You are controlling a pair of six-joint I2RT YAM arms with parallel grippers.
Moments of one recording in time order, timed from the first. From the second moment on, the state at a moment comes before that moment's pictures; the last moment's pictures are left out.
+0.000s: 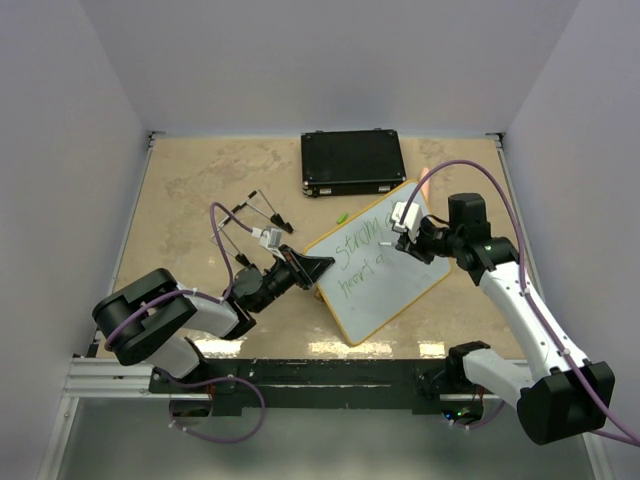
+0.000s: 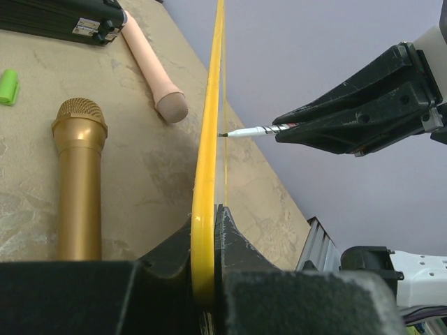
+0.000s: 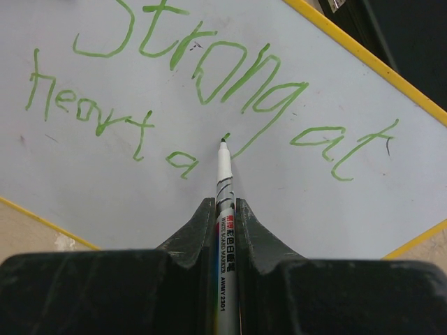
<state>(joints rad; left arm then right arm) -0.86 1.51 0.27 1.33 -0.01 -0.78 0.23 1.04 0.88 -0.59 -0.59 -0.79</state>
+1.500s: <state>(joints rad) -0.86 1.51 0.27 1.33 -0.01 -0.78 0.23 0.98 0.82 -0.69 -0.52 -0.83</state>
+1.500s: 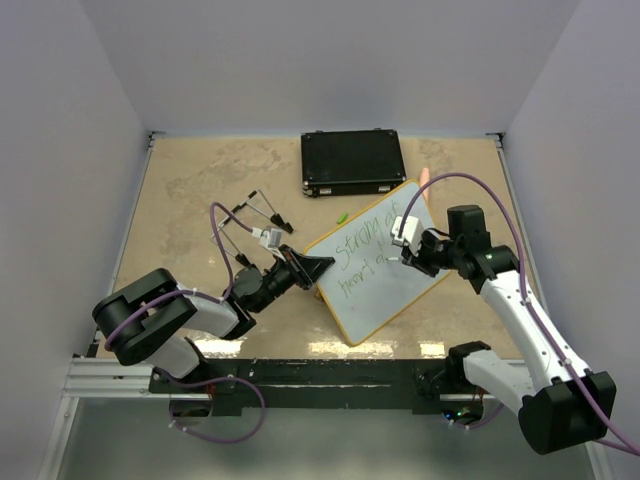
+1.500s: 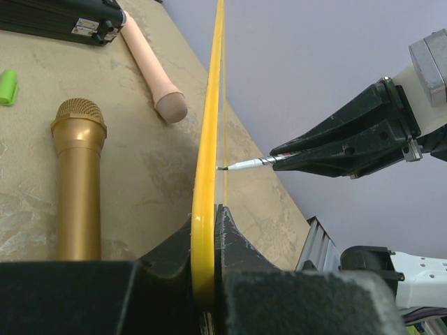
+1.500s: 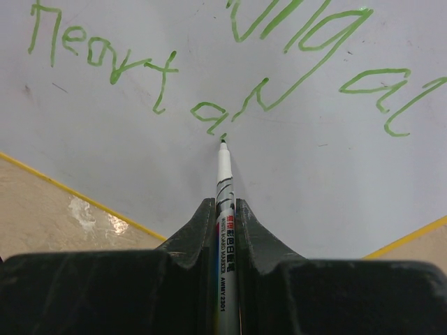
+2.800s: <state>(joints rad) -0.86 1.51 0.27 1.33 -0.01 -0.78 0.23 1.00 0.84 -0.66 -0.56 -0.81</state>
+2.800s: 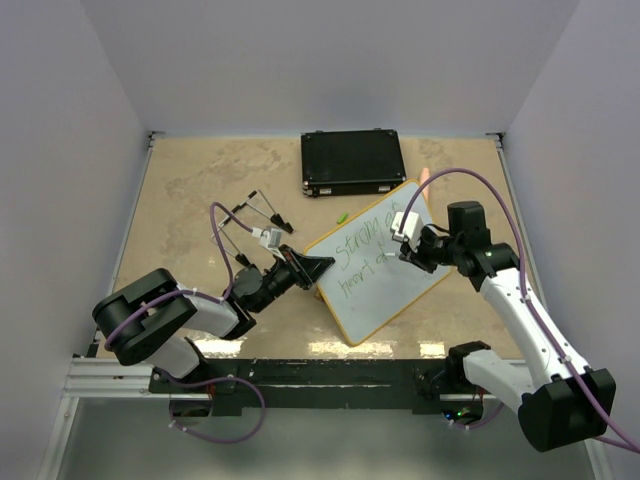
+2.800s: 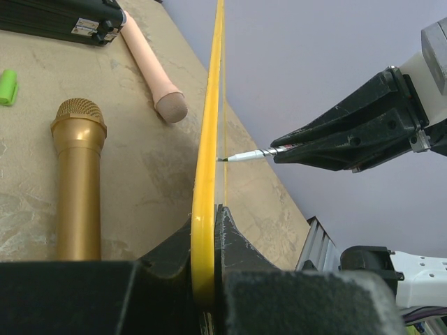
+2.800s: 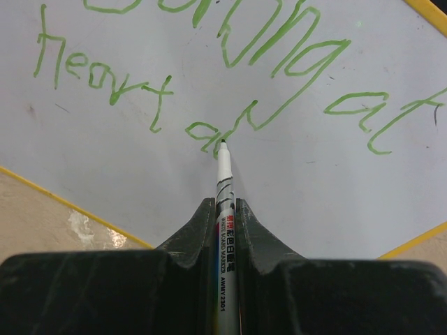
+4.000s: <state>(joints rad) -0.85 1.51 0.27 1.34 0.01 -0.78 0.20 0.92 0.95 -0.68 -0.57 -0.76</state>
